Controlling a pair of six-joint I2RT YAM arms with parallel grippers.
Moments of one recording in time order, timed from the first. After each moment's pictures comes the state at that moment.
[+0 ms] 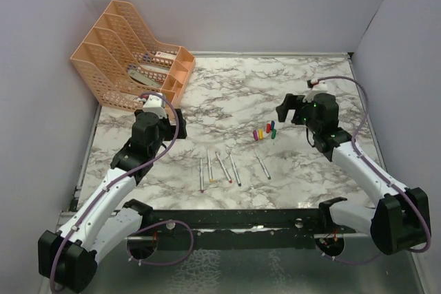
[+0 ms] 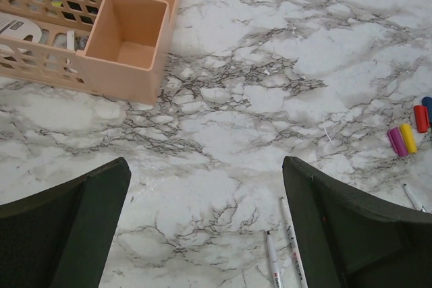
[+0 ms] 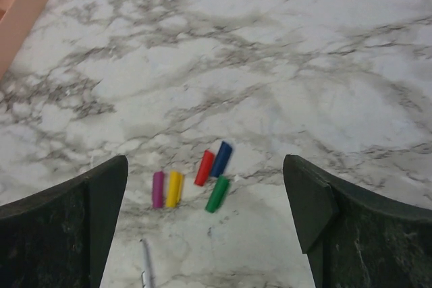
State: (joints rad) left arm -0.41 0.84 0.63 -0.17 -0.20 -0.29; right arm 0.21 1.14 0.70 0.08 0.01 0.24
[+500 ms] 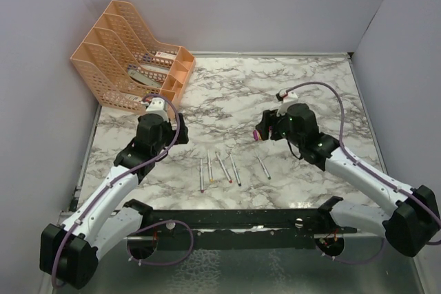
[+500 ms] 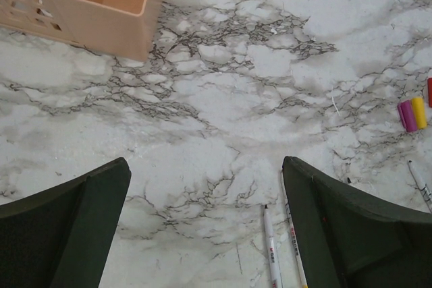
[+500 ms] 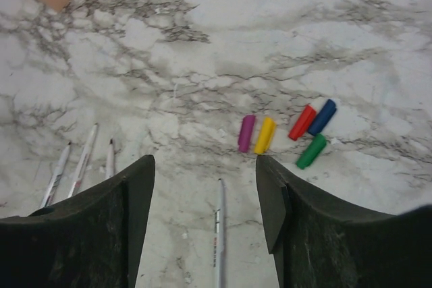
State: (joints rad) left arm -0.41 0.88 0.60 -0.22 -0.18 -0.36; right arm 0.56 1.09 0.73 -0.09 0.07 0.25
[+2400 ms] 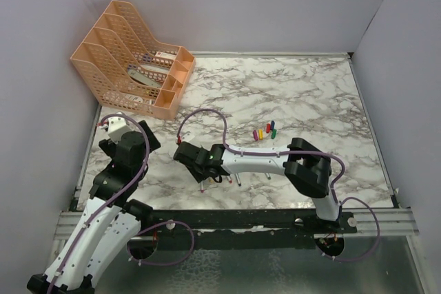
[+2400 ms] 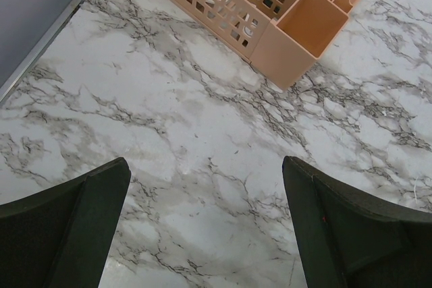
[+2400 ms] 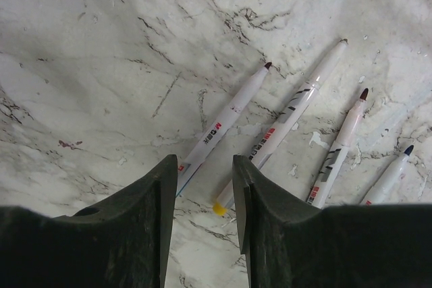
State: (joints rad) left arm -0.41 0.53 0.65 -0.65 -0.66 -0.56; right arm 1.25 2.02 1.47 -0.54 0.32 0.45
